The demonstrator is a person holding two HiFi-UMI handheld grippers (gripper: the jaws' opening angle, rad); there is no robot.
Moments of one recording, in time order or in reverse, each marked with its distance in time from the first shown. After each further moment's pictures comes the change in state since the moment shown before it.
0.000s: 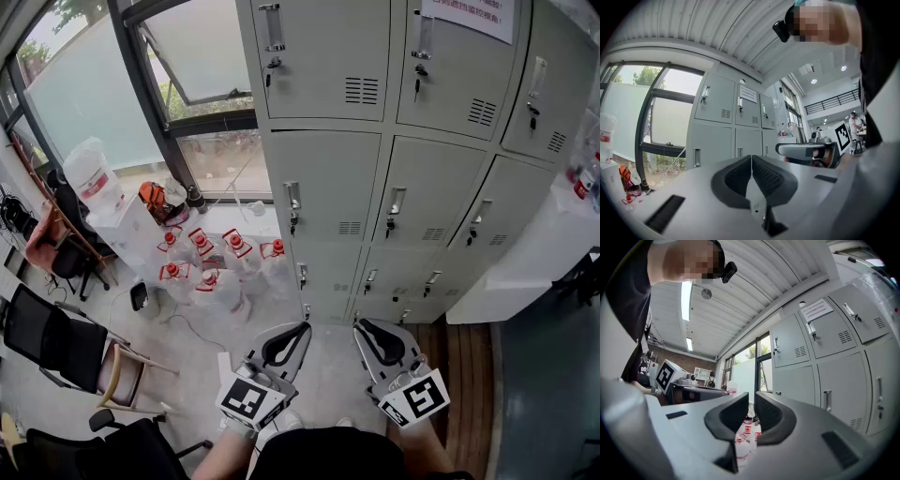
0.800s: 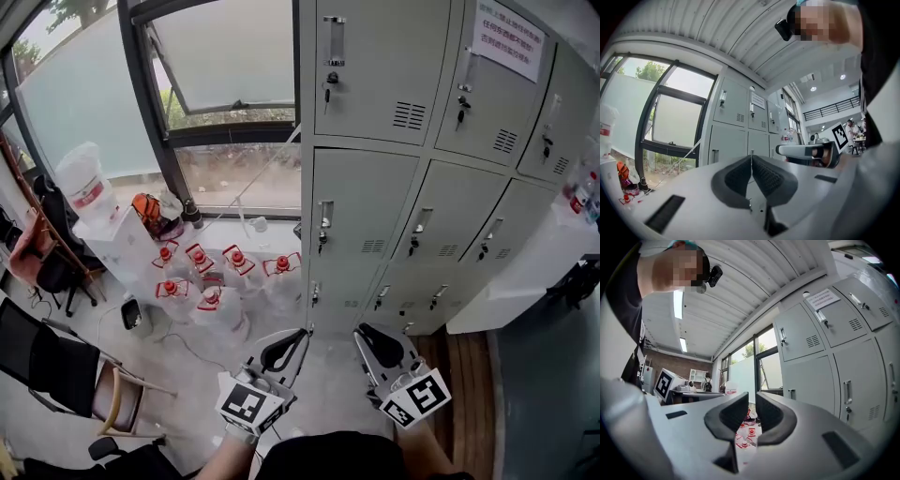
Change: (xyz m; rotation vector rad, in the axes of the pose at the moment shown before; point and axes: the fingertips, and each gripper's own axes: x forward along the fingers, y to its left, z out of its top) left arm -0.064 0.111 -0.012 -0.066 -0.016 -0.022; right arm 0.098 0.064 -0.015 0.073 0.023 -0.045
